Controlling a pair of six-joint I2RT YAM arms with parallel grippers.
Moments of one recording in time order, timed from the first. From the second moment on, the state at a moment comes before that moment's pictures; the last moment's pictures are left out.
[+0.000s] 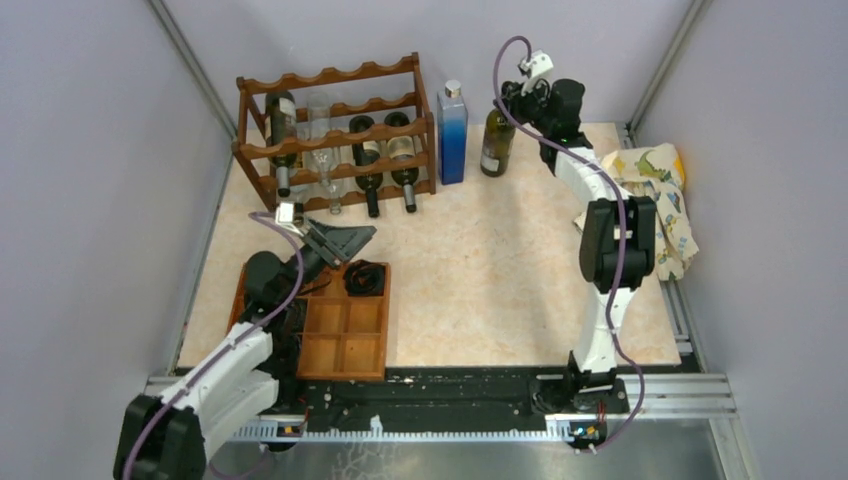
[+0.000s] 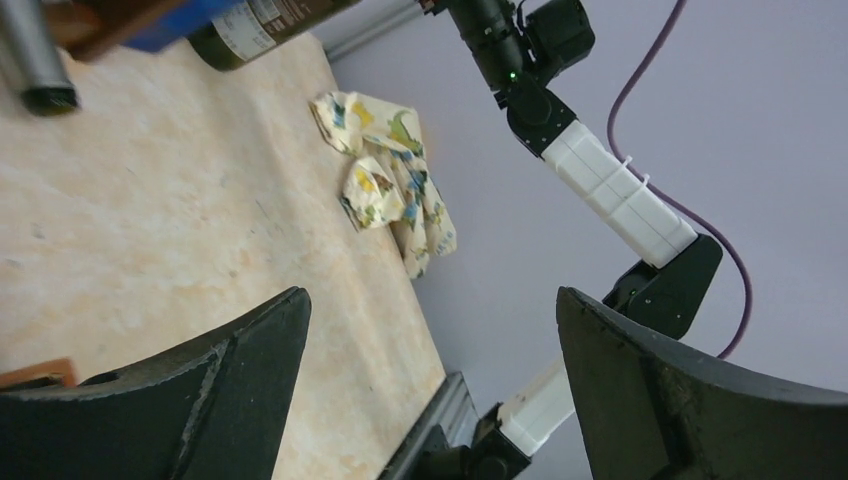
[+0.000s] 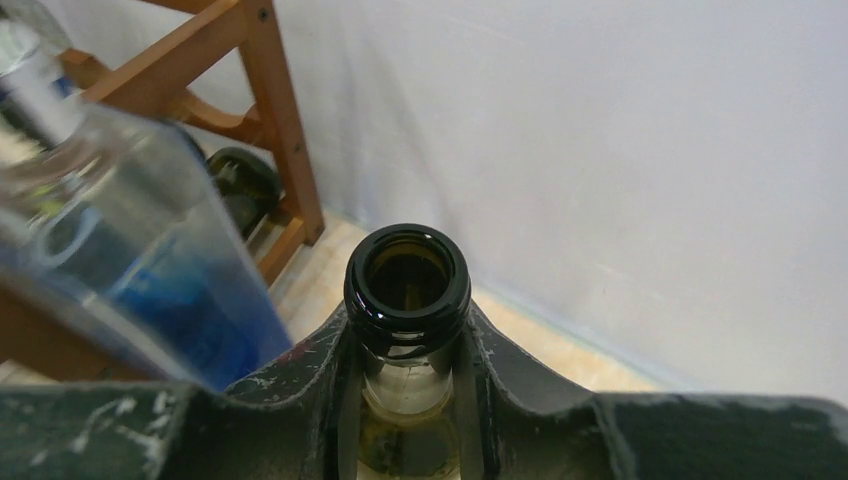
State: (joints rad) left arm -0.27 0.81 0.29 0.69 0.42 -1.16; right arm 0.11 2.05 1.70 0.31 -0.44 -0.10
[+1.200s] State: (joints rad) left arm -0.67 1.37 0.56 0.53 0.23 -1.97; right arm 0.22 1.05 0.69 0.65 -1.41 -0.55
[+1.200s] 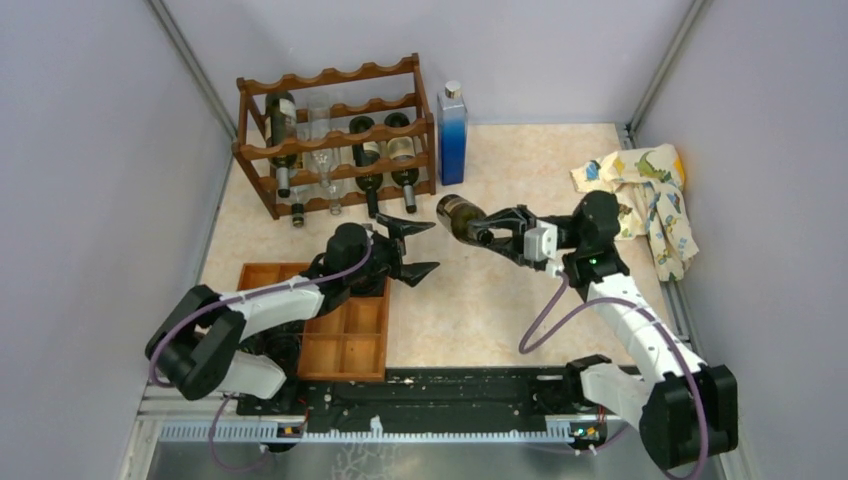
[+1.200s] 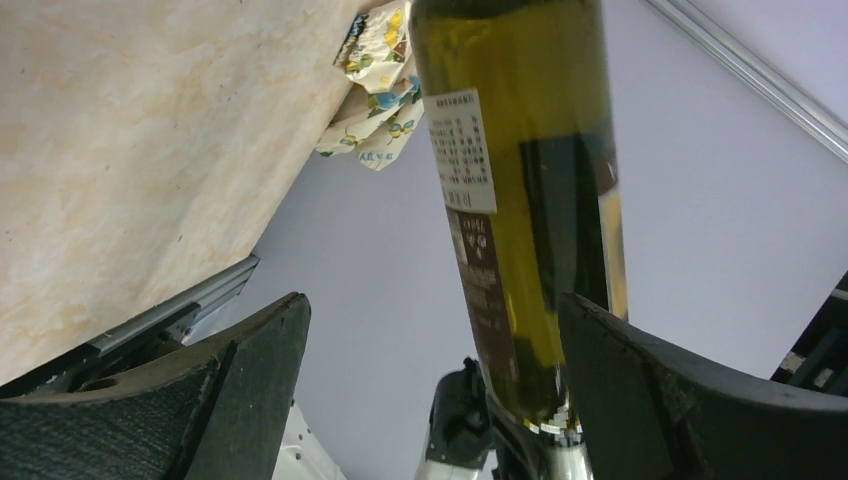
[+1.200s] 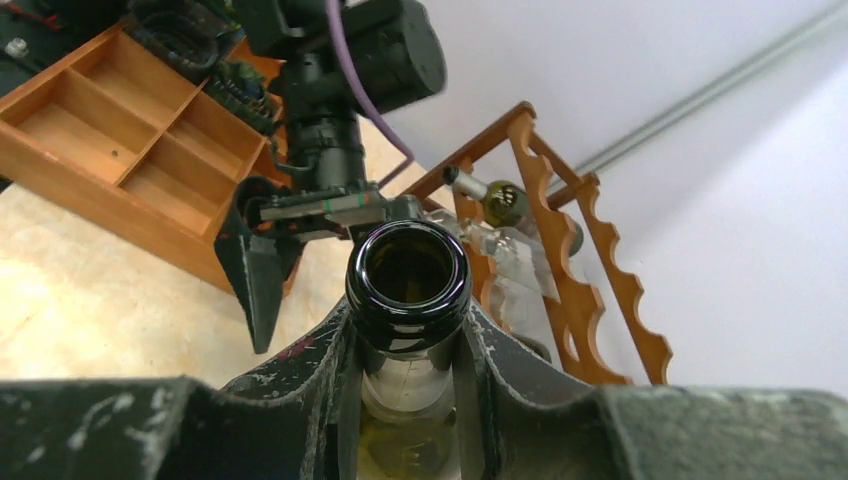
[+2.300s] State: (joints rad) left arm -0.77 1.58 0.65 0.68 0.25 -2.07; right arm 0.47 1.01 0.76 -0.38 -1.23 -1.60
